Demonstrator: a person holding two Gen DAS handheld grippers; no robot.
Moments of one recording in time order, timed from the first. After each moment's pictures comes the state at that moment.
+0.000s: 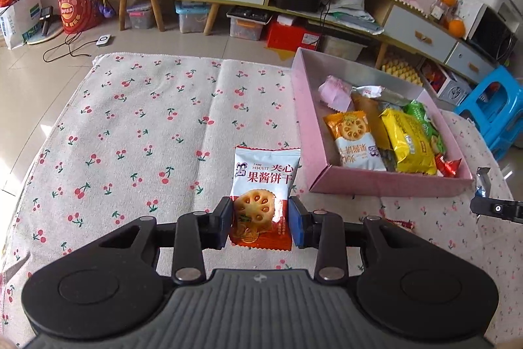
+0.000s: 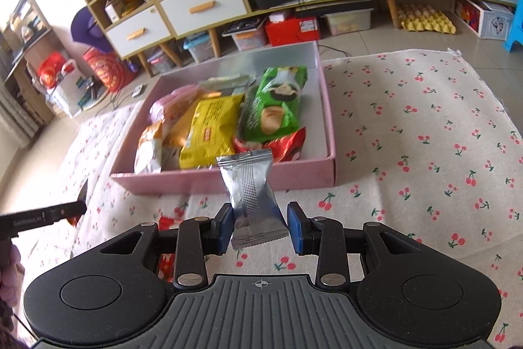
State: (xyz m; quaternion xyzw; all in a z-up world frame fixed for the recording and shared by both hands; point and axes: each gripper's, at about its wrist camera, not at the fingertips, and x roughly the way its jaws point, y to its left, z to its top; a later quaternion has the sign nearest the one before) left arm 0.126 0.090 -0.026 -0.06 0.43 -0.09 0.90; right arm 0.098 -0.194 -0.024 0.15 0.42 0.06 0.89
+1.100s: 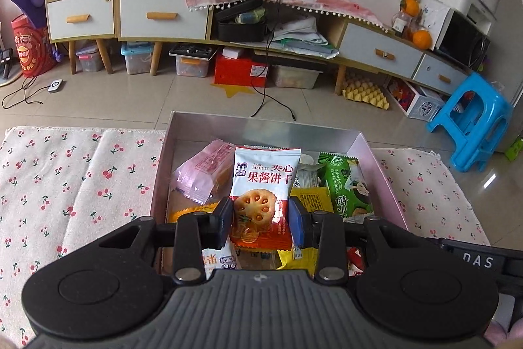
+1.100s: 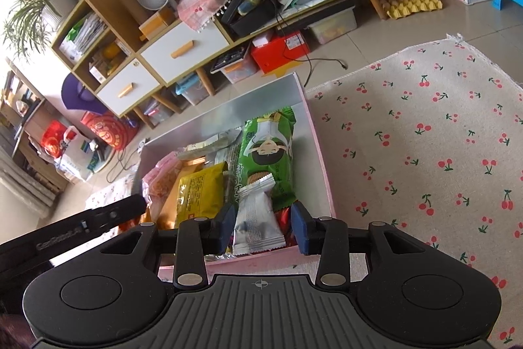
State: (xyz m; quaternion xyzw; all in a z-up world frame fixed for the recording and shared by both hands) left arm 0.185 -0.023 -0.020 -0.04 0.38 -0.13 0.92; right arm 0.150 -0.223 -0.038 0.26 0.39 0.06 0.88
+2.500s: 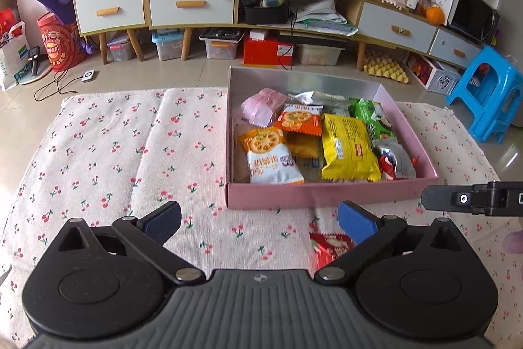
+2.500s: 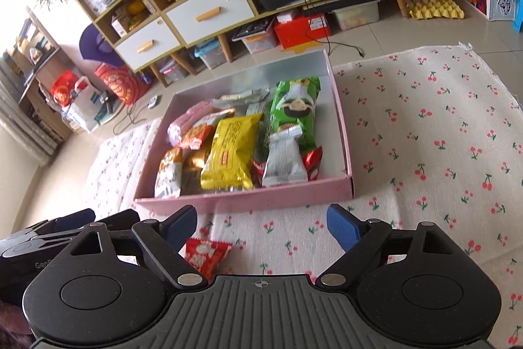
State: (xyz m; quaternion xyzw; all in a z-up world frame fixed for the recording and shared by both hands) left arm 0.115 0.012 -0.019 0.00 0.41 -0.09 0.91; right arm 0.103 -0.193 -0.014 0.18 0.43 0.09 0.88
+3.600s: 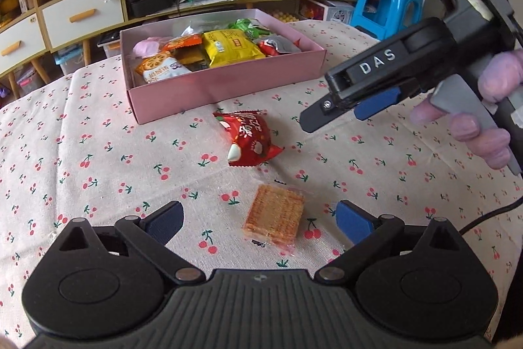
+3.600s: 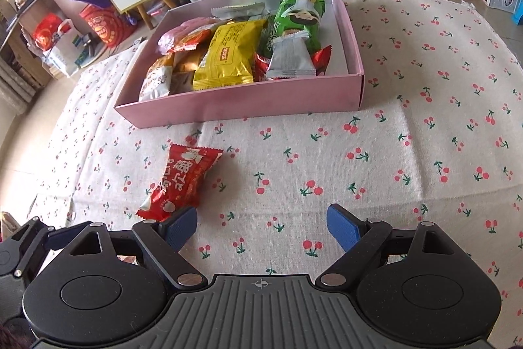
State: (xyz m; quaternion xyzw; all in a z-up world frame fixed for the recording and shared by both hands) left arm 0.028 0.005 -0.064 0.10 0.39 -0.28 0.87; right arm 0.078 -0.159 -0.050 0.13 0.51 0.08 0.85
